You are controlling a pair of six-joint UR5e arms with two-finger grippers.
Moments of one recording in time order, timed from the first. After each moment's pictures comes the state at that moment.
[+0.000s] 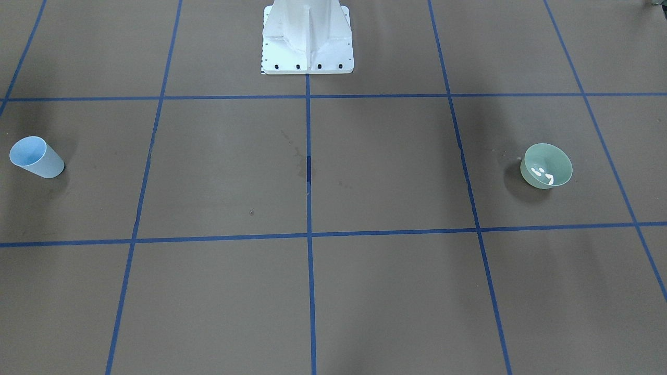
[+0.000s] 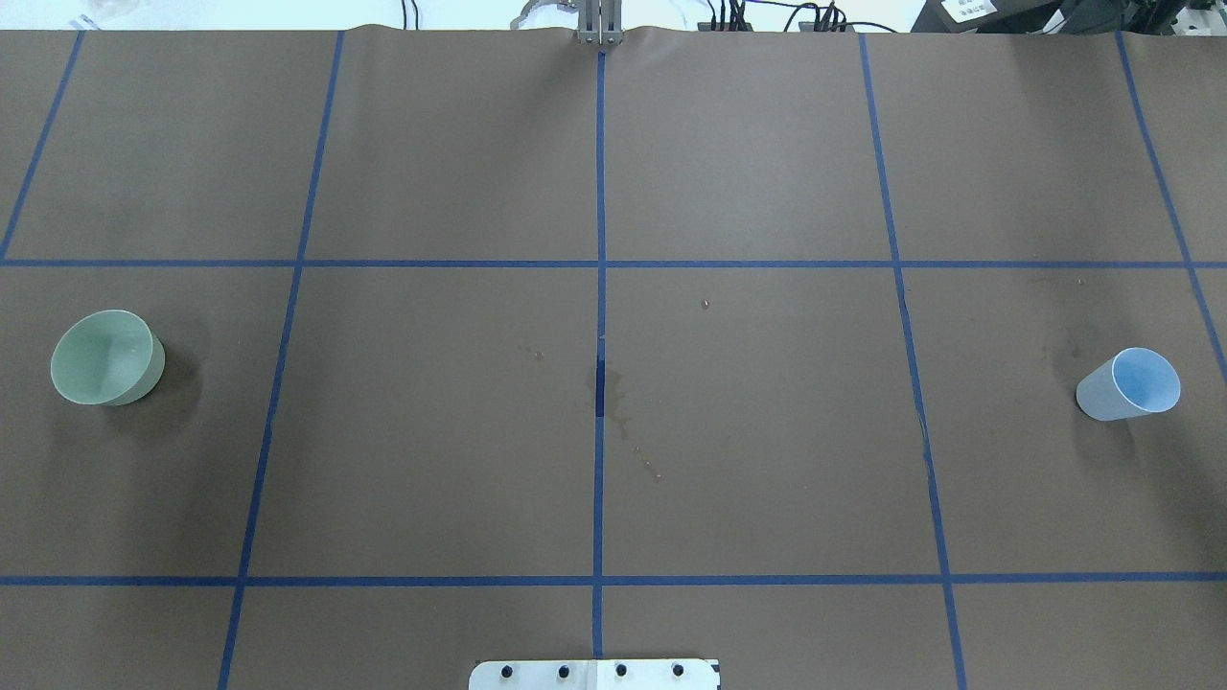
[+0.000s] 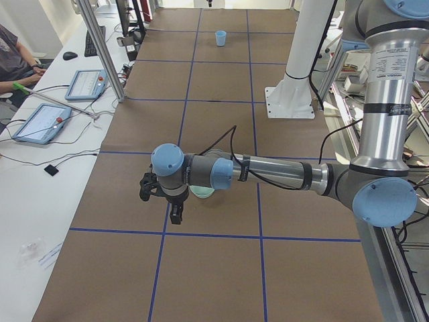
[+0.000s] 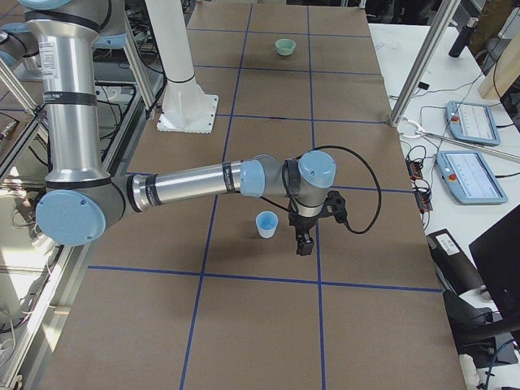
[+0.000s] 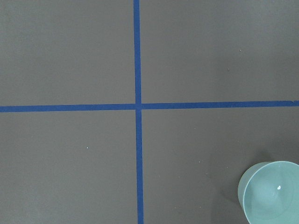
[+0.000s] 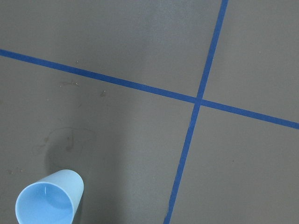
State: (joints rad) left arm -1.53 -1.59 -1.66 -1.56 -2.41 -0.07; right arm 1.49 -1.54 1.75 -1.76 2.31 -0.16
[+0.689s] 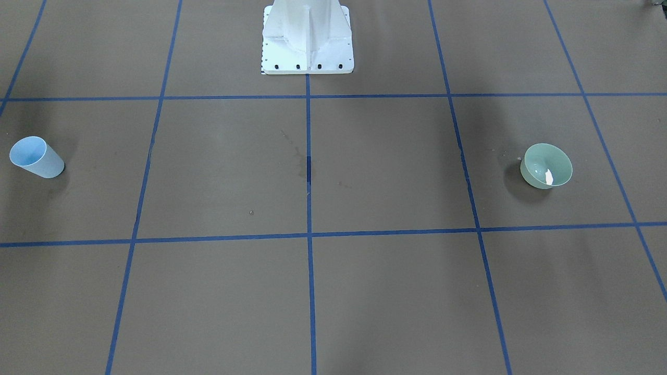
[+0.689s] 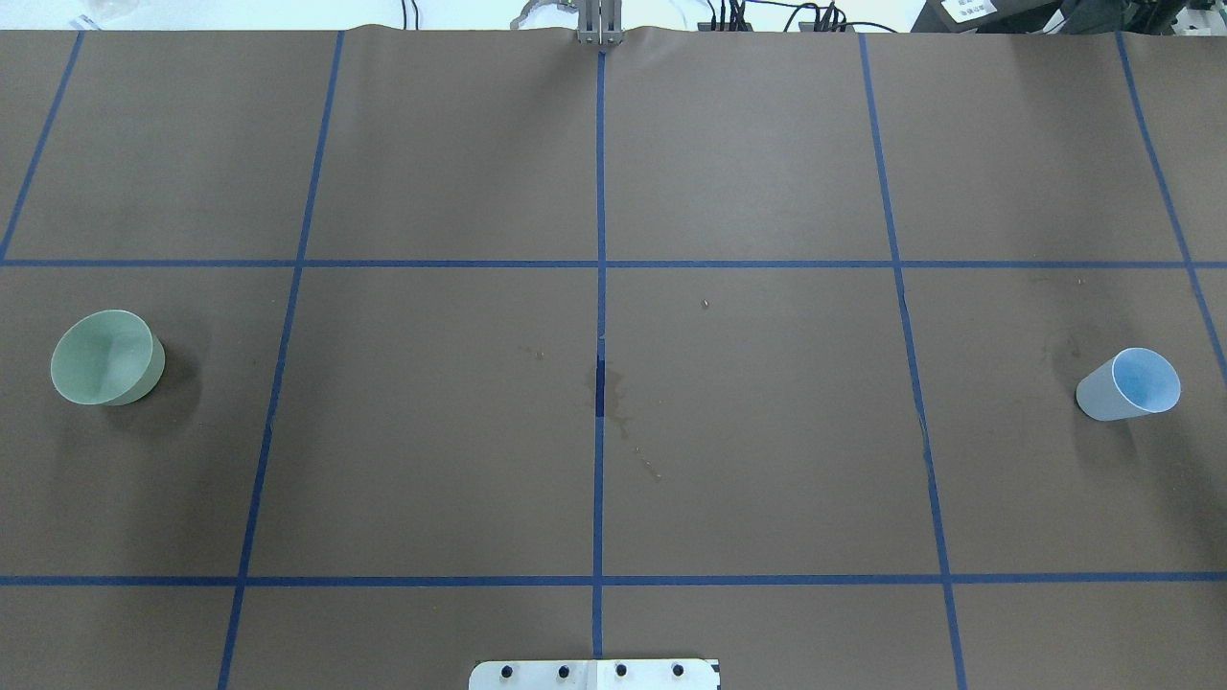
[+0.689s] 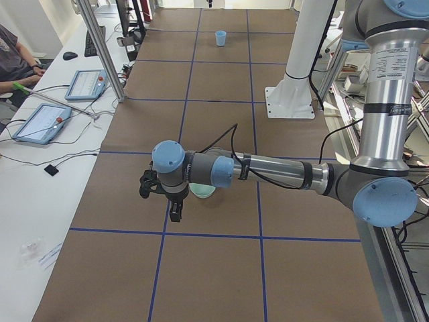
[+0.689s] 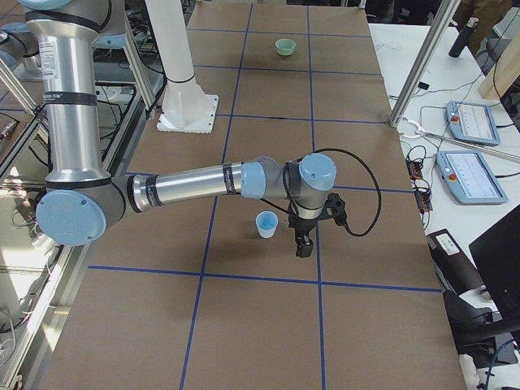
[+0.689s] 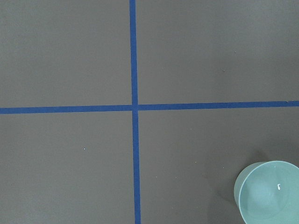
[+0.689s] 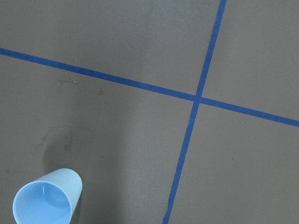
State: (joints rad) left arm -1.53 -1.59 -1.67 -1.56 -2.41 -0.07; right arm 1.49 -1.54 1.73 -1.76 2.30 -0.16
